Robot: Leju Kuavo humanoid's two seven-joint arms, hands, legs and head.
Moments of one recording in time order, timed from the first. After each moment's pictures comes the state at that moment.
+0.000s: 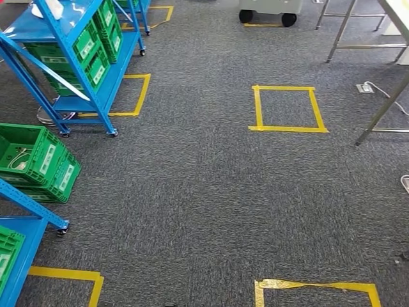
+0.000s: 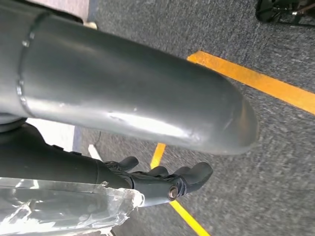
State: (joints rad) left arm -0.07 -0.22 1.16 -0.21 -1.31 0.35 0.08; right arm -0.01 0.12 -0.30 -0.19 0.82 -0.39 0.16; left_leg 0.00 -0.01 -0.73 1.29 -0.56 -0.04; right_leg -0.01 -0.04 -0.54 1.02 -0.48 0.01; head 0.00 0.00
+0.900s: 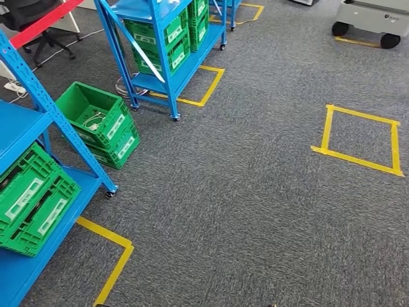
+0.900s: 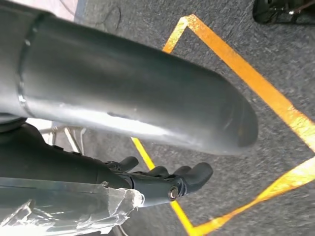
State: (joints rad) left arm -0.07 -0.21 1.16 -0.21 -1.32 0.35 0.09; right arm -0.01 0.13 -0.30 -0.19 0.83 -0.41 0.19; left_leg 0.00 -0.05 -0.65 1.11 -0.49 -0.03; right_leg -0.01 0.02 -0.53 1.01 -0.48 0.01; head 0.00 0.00
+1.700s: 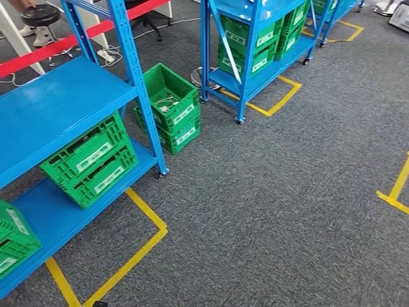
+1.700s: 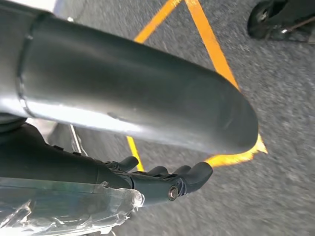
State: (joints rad) left arm -0.08 -0.22 1.16 -0.21 -1.30 0.34 0.09; right arm -0.01 0.12 -0.30 -0.19 0.83 -0.38 0.17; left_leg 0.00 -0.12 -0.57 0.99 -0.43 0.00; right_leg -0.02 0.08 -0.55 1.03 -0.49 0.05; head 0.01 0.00
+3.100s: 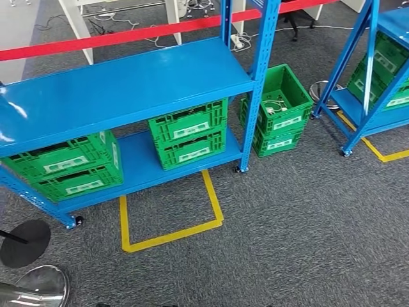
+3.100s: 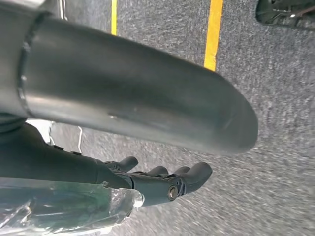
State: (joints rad) left arm -0.07 -0.22 1.16 -0.21 -1.31 0.34 0.10; right arm -0.01 0.12 -0.30 -0.19 0.84 -0.38 0.16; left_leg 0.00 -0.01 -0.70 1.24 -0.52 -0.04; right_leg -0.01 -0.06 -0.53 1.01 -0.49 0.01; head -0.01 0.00
